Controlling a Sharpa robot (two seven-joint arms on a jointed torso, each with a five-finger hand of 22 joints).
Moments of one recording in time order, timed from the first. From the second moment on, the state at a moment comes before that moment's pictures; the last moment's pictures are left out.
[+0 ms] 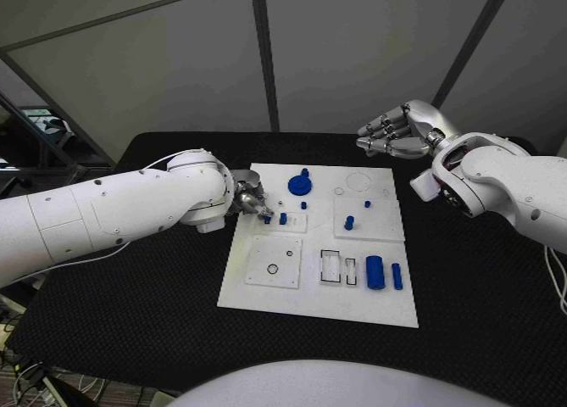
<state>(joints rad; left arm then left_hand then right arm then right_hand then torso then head) 1.22 -0.77 -0.03 1.46 -1.11 0.08 -0.54 1.16 -0.08 0.61 0.11 0.12 0.88 0.06 0.63 0.66 1.25 -0.02 1.11 0.88 1.46 -0.07 1.40 1.31 0.06 1.47 0.04 1.39 1.31 1.27 -0.73 0.00 1.33 -0.79 -0.33 0.18 1.40 -0.12 0.19 0.19 0.31 1.00 0.22 0.07 0.07 1.16 0.15 0.07 0.06 1.17 0.11 0.06 0.08 0.17 1.05 0.21 0.20 0.17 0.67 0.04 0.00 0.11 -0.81</state>
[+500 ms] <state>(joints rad) 1.22 -0.76 -0.03 1.46 -1.13 0.11 -0.54 1.15 -0.09 0.61 0.11 0.13 0.88 0.05 0.64 0.67 1.25 -0.02 1.12 0.89 1.47 -0.08 1.40 1.31 0.06 1.47 0.04 1.39 1.31 1.27 -0.73 0.00 1.33 -0.79 -0.32 0.18 1.40 -0.12 0.19 0.19 0.31 1.00 0.22 0.07 0.07 1.16 0.15 0.07 0.06 1.17 0.11 0.06 0.08 0.17 1.05 0.21 0.20 0.17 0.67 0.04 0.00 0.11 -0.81</state>
